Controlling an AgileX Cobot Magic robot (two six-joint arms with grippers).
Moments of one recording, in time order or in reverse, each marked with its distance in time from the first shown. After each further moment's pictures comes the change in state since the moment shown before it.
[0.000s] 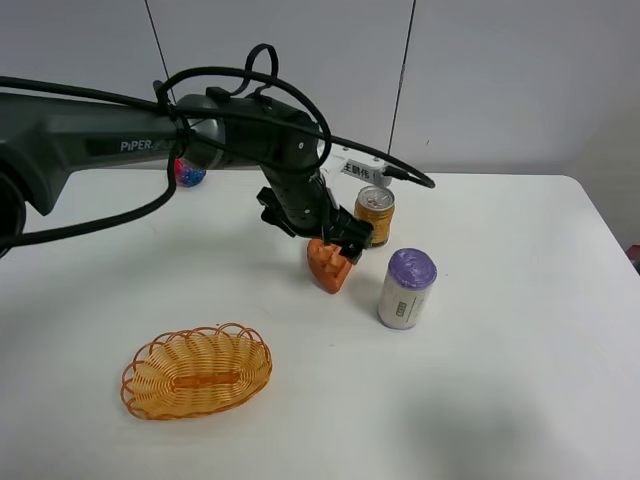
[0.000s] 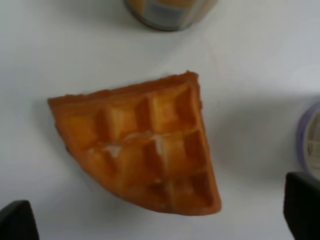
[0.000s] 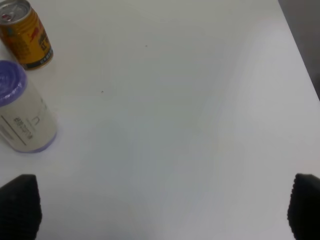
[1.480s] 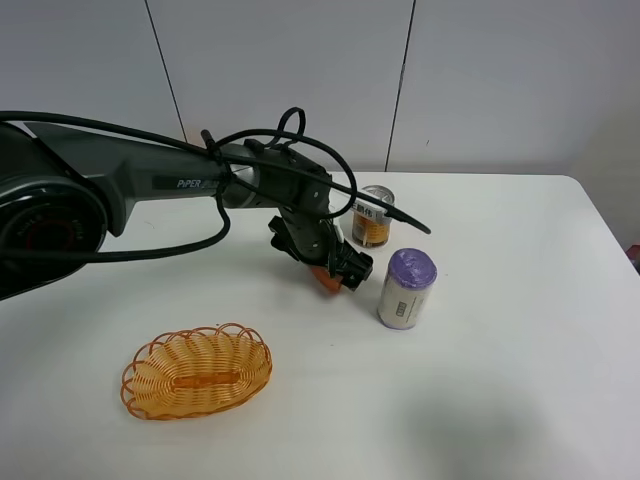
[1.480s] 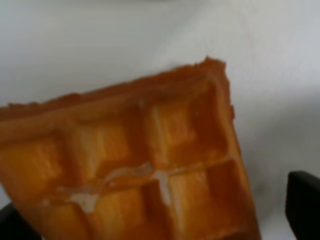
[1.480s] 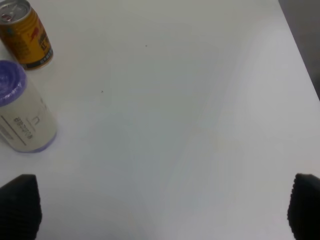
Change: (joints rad) left arm -0.009 0.149 0.000 0.026 -0.104 -0.002; right arm 0.000 0.000 0.000 0.000 0.000 0.000
